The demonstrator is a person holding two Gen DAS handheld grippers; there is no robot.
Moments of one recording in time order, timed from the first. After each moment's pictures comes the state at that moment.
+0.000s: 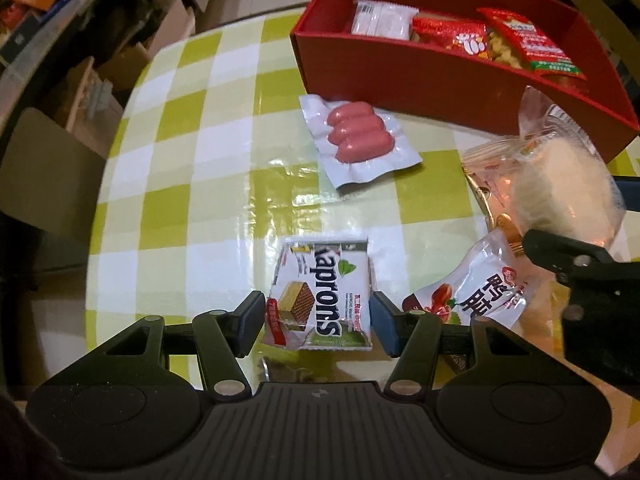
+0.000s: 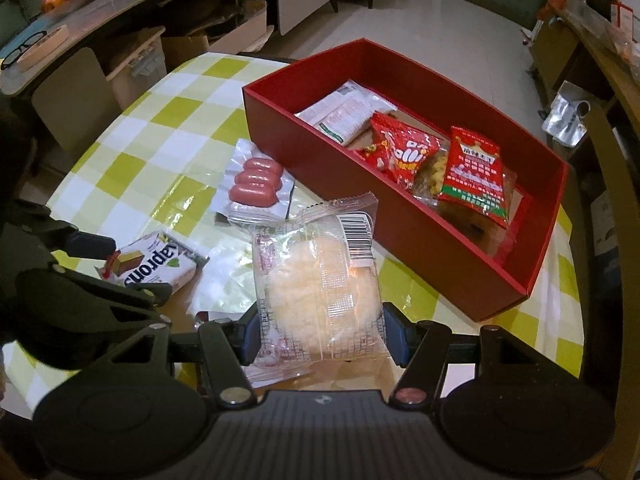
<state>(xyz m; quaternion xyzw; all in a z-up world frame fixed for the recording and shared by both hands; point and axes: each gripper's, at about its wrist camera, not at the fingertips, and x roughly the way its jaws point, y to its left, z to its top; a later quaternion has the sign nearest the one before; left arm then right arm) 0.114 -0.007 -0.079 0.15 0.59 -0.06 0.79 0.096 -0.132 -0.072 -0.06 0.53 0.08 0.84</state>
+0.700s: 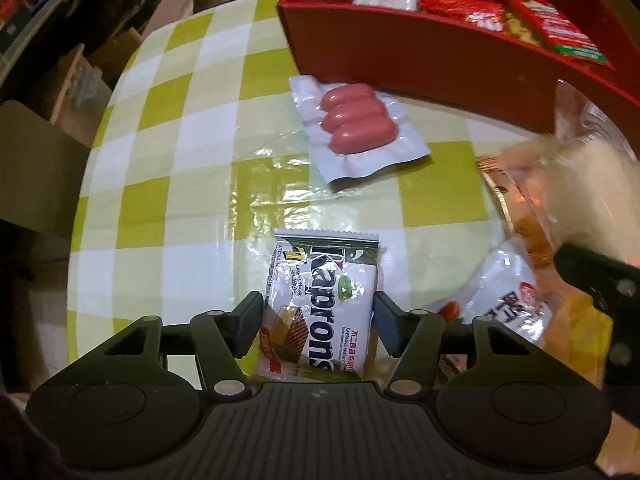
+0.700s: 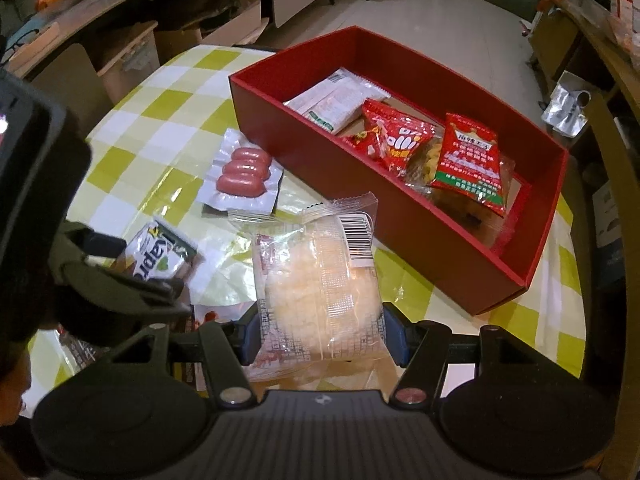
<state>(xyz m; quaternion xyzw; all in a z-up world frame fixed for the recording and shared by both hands) 0.123 -0.016 -0.100 0.15 0.60 -0.04 0.78 0.101 -0.141 -0.079 -0.06 0.53 0.07 0.84</state>
